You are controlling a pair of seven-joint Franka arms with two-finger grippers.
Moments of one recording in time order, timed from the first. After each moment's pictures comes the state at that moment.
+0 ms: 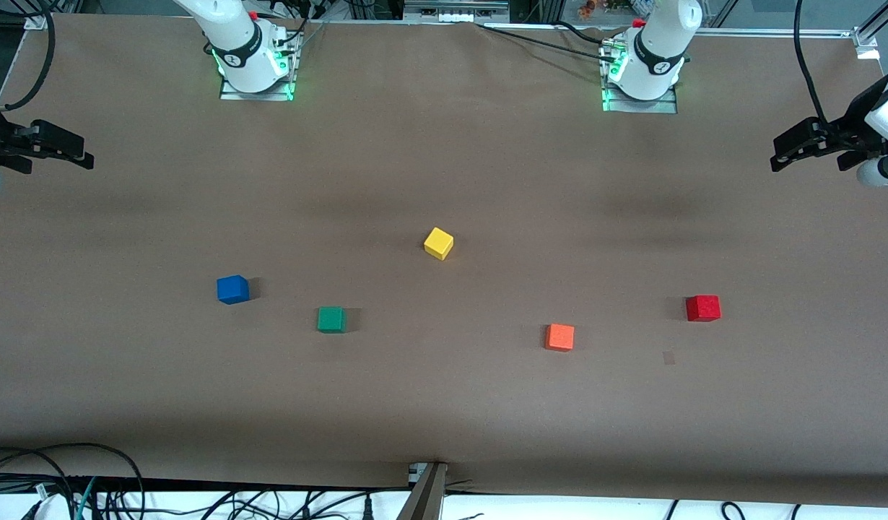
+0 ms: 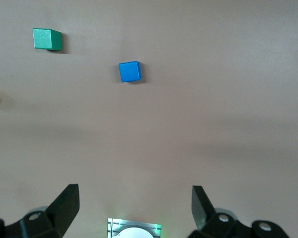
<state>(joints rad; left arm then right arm) 0.07 0.02 -0.10 -1.50 0.02 1.44 -0.05 0.06 0.07 -0.13 -1.50 0.04 1.44 -0.14</state>
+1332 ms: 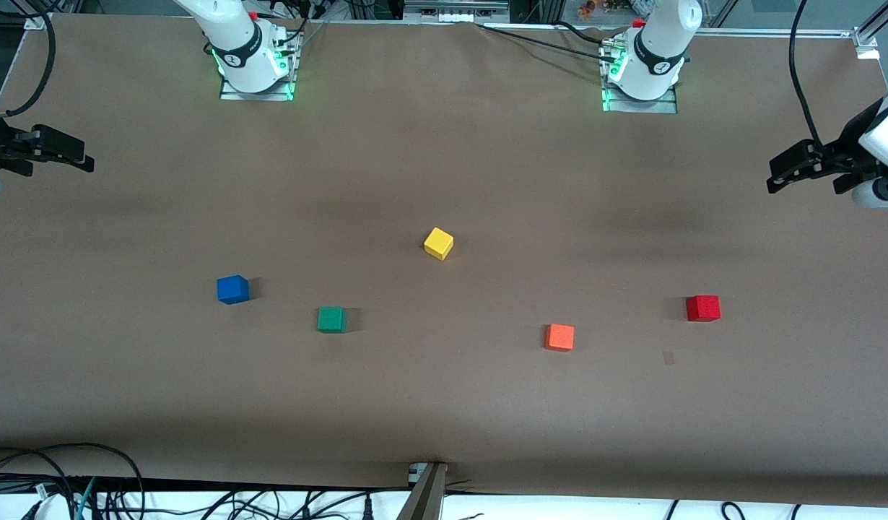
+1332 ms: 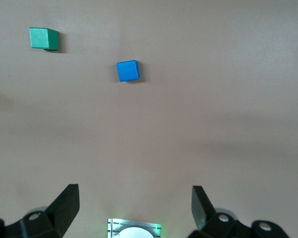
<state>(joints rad) 0.07 0.08 -0.10 -1.47 0.02 1.50 -0.04 0.05 0.08 -0.14 -1.50 0.04 1.44 -0.14</state>
